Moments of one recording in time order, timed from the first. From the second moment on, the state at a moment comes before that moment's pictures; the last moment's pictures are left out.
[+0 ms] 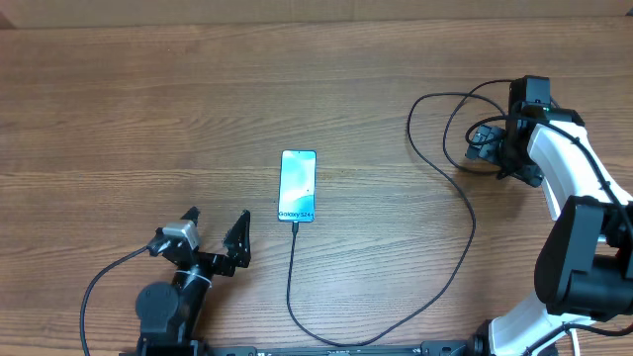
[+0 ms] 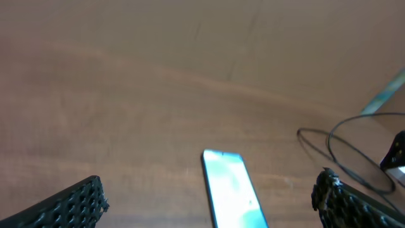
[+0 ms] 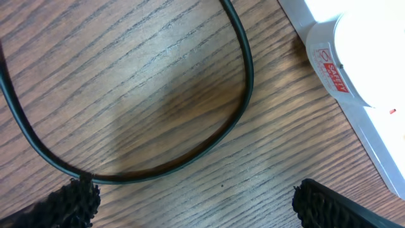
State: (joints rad) left arm -0.01 0.05 0.01 -0.05 0.25 -0.32; right arm -0.15 1.84 1.28 -0.81 0.14 0.36
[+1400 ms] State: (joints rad) left arm -0.01 0.02 0.01 -0.06 0.24 -0.07; right arm -0.15 1.84 1.28 -0.81 0.14 0.36
